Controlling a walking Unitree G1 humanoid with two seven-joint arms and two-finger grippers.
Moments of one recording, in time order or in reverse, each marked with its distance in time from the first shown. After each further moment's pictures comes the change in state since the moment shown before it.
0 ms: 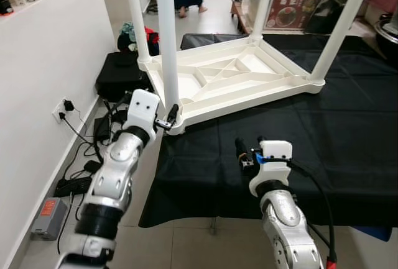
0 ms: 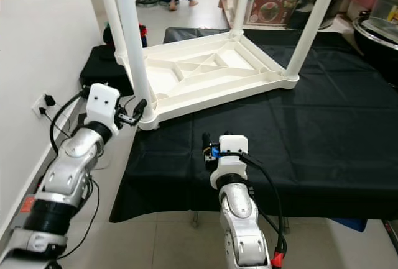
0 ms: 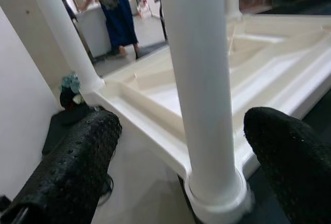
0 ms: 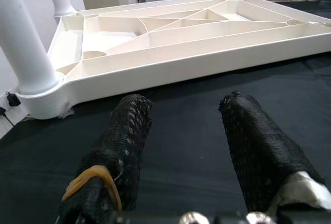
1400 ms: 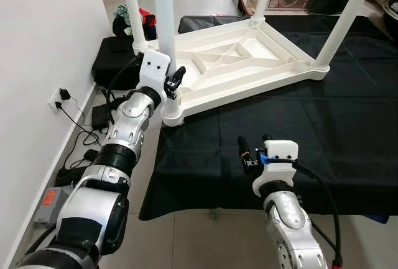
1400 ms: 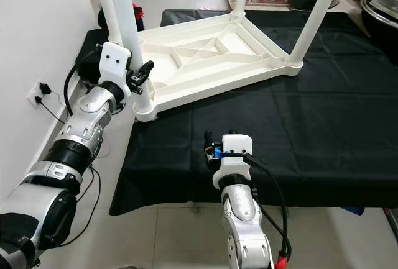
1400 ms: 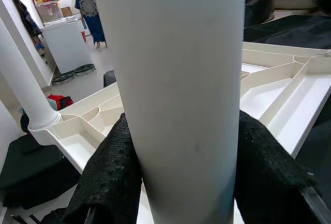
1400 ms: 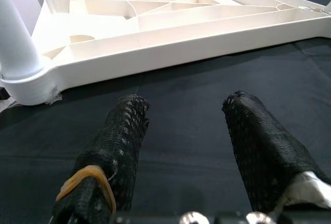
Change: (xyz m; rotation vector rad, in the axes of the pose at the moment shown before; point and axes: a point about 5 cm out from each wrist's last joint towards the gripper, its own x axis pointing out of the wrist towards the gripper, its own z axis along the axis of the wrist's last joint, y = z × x) left arm 0.060 -0.008 0.023 -0.022 -0.093 -0.093; right arm -0.014 0.000 0.002 -0.001 0.001 -0.021
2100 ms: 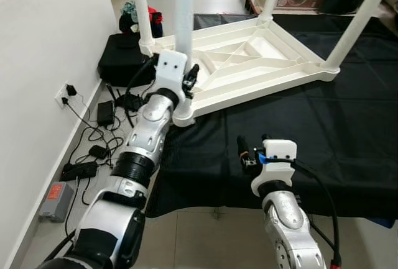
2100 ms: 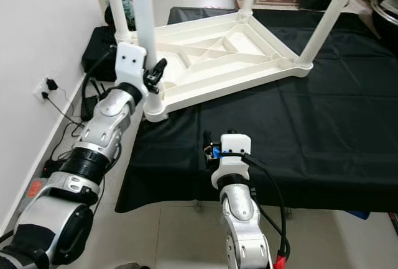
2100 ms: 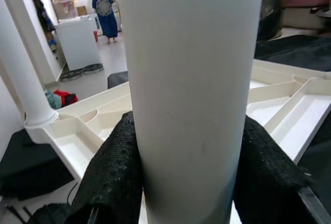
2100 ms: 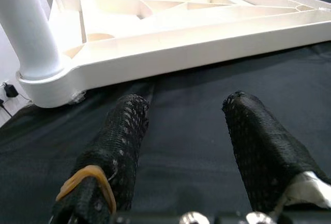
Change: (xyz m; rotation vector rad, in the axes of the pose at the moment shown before) left arm 0.002 -0.043 0.021 -0.076 -0.042 -0.005; right arm 0.001 0.001 0.002 -0.002 -0.008 -0.009
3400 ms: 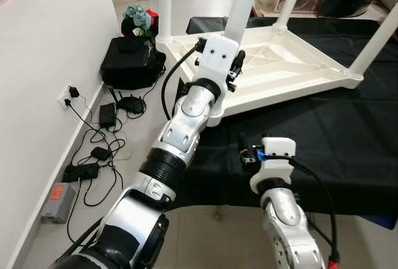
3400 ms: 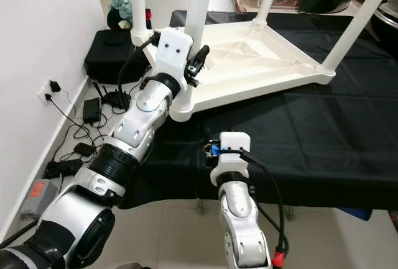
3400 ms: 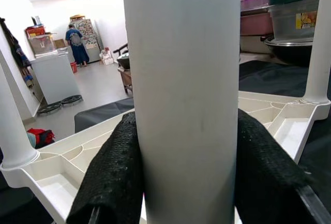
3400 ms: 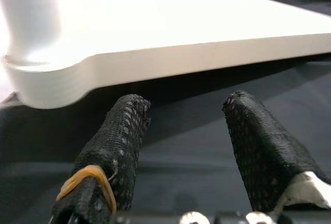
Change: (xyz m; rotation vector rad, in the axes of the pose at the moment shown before) left arm 0.008 -0.075 0.030 -0.008 -0.092 -0.120; right arm 0.003 -0.015 0.001 -0.049 -0.002 -0.116
